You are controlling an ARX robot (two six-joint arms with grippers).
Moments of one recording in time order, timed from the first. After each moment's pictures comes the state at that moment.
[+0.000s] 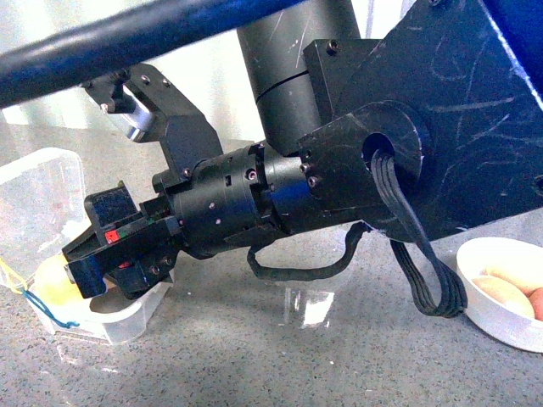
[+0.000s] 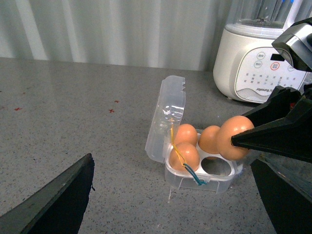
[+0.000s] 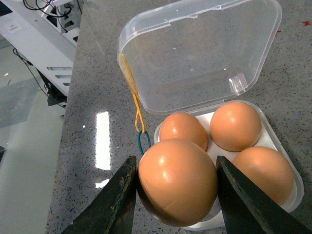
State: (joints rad) left arm 0.00 0.00 0.03 0.00 0.00 0.00; right arm 0.63 2.02 1.25 0.26 -0.73 -0.13
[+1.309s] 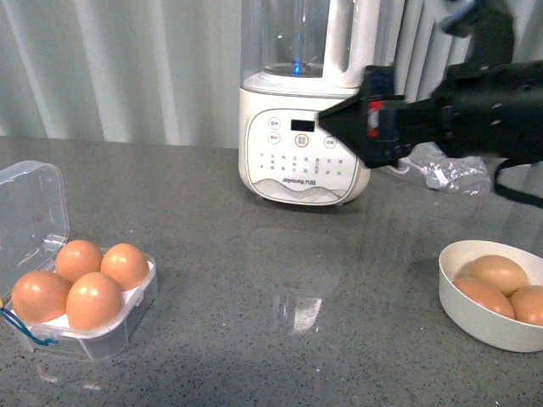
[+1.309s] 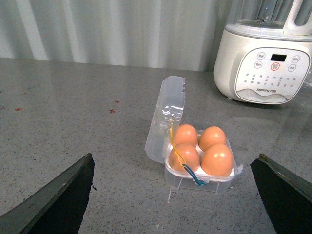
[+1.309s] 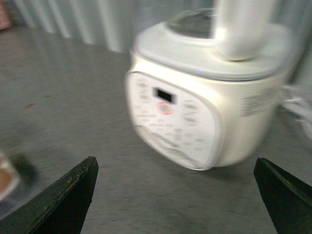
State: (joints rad) left arm 0.00 0.00 0.03 0.00 0.00 0.00; right arm 0.18 1.67 0.91 0.60 -0.38 -0.03
